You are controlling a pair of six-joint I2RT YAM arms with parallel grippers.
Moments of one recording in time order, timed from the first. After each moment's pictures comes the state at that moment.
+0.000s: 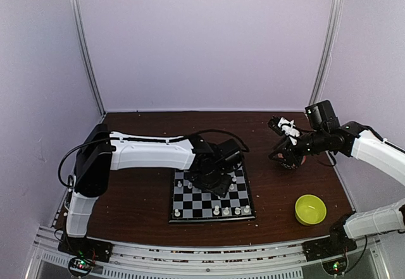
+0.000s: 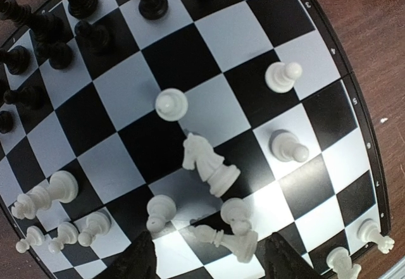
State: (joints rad) left arm -1.15 2.19 1.77 -0.84 -0.18 -0.68; right arm 0.43 1.14 0.92 -0.56 -0.41 -0.41
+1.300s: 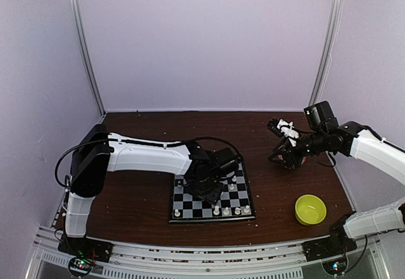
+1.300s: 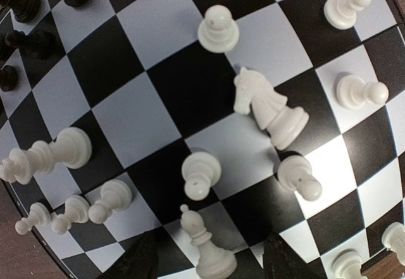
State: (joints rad) left arm -1.16 2.15 1.66 -0.86 -0.20 -0.67; right arm 0.43 1.15 0.92 -0.58 -0.42 -0.42
